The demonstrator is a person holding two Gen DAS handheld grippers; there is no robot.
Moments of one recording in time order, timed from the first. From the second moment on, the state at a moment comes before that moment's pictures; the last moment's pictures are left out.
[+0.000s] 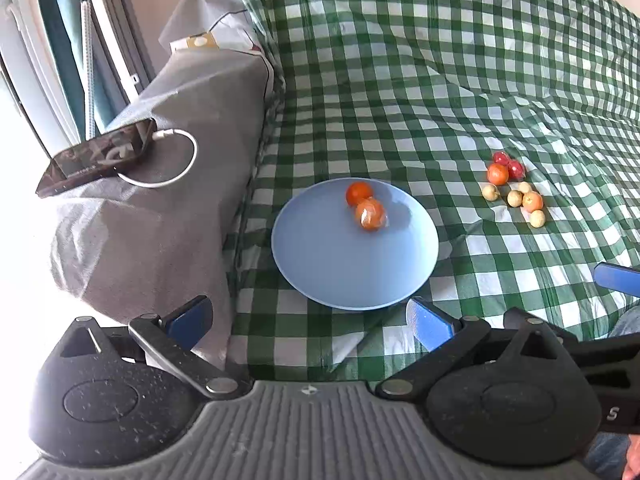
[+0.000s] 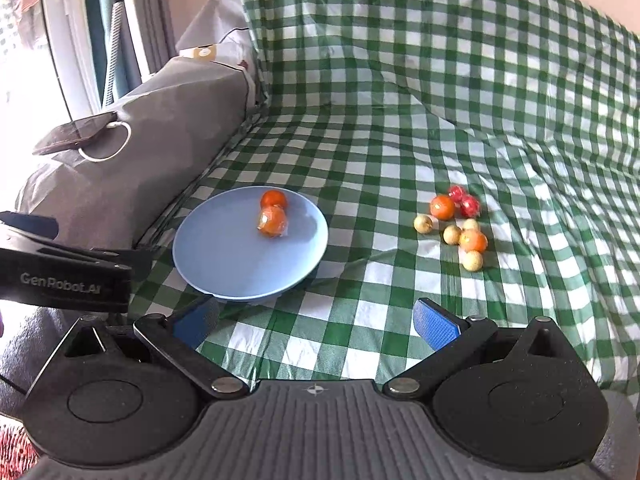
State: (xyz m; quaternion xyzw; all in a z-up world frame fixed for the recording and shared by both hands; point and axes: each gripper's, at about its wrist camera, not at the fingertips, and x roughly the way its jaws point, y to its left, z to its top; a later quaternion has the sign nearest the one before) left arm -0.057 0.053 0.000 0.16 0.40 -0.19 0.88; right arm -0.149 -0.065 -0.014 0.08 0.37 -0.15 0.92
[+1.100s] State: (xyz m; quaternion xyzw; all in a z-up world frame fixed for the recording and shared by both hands) left arm 0.071 -0.119 -0.034 0.20 0.45 -0.20 0.85; right arm 0.014 -0.337 -0.146 0.04 0.39 -0.23 0.89
